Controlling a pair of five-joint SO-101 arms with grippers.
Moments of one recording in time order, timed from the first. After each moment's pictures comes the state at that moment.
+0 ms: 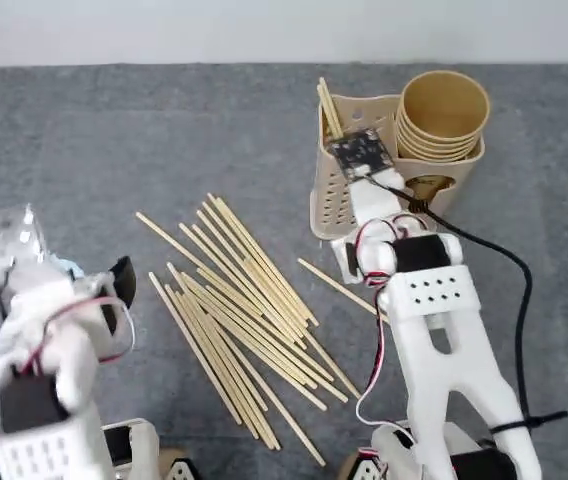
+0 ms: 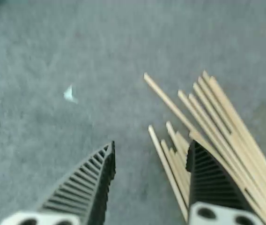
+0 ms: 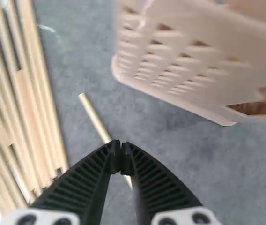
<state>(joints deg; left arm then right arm) -17.7 -61.7 44.0 81.2 7.0 -11.4 -26.5 36.7 57.1 11.0</state>
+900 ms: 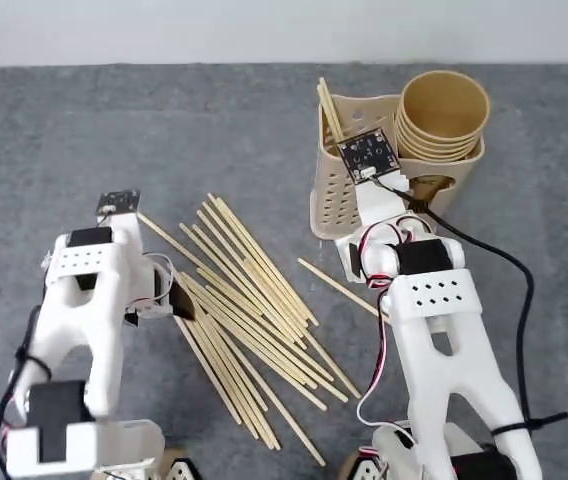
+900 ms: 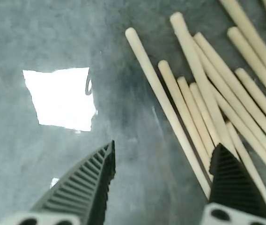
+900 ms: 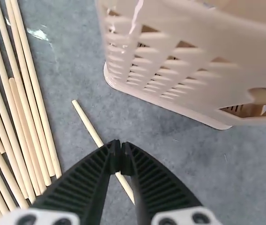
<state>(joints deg) -10.5 -3.3 37.9 73.4 5.4 -11.4 -26.7 37.5 55.1 11.0</state>
